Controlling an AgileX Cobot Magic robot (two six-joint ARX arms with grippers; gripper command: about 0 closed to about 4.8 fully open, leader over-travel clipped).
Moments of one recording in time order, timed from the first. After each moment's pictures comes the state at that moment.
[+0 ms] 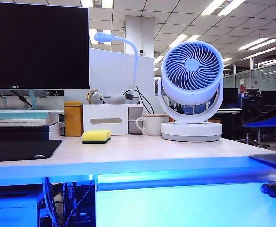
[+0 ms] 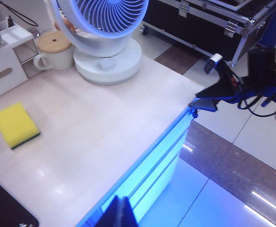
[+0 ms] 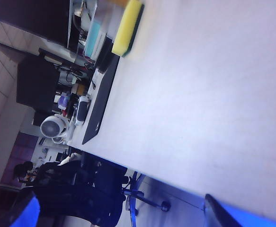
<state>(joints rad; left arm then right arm) -0.61 0.99 1.29 -0.71 0.11 0.07 -0.29 2.15 0.86 0.85 -1.33 0.69</state>
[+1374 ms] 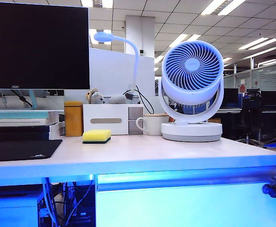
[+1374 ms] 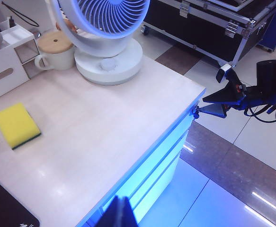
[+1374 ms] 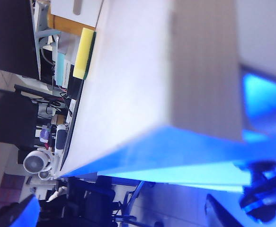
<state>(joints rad) -0.61 0.99 1.29 -0.71 0.11 0.07 -0.39 2.26 0.84 0.91 -1.28 0.69</state>
